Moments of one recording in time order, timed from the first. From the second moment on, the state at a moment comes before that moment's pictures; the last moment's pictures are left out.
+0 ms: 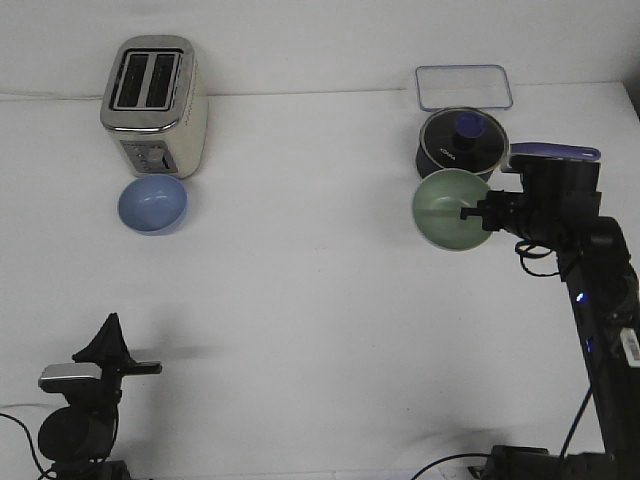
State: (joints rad) left arm 0.04 0.01 0.03 0.12 0.01 0.01; right arm -0.09 1.37 1.36 -0.77 -0.34 0.08
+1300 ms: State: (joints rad) left arm 0.04 0.01 0.03 0.14 0.01 -0.32; right arm 0.62 1.47 0.96 -0.53 -0.22 0.19
